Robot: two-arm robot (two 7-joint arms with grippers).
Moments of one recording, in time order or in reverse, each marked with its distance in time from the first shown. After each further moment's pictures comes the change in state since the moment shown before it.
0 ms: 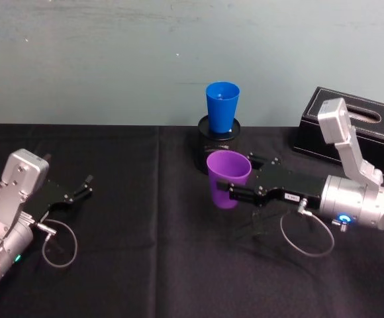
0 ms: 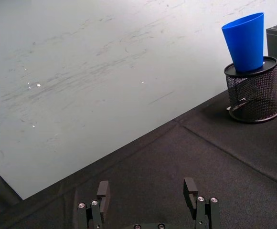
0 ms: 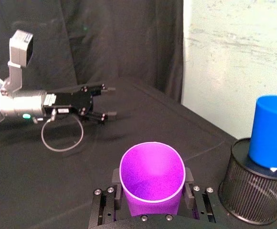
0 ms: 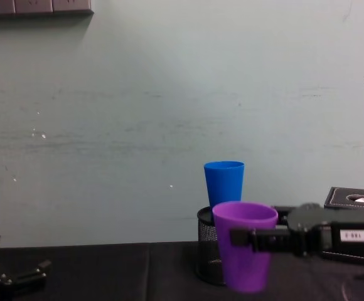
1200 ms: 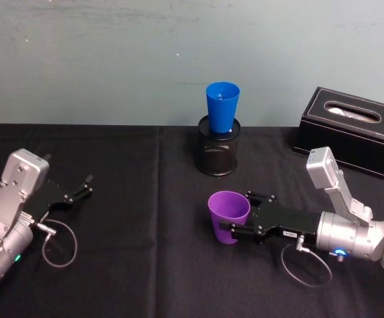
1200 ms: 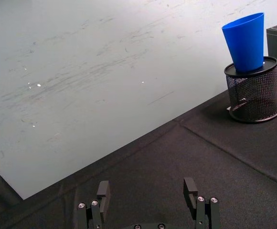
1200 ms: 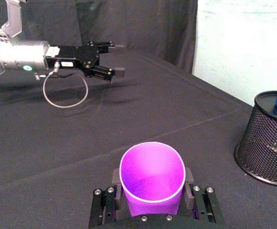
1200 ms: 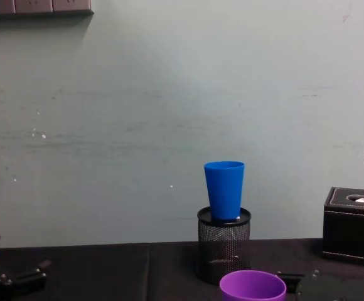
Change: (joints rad) left arm 0.000 0.000 0.000 0.000 0.000 0.000 0.000; right arm -0.004 -0.058 -0.035 0.217 -0.082 -0.173 0.084
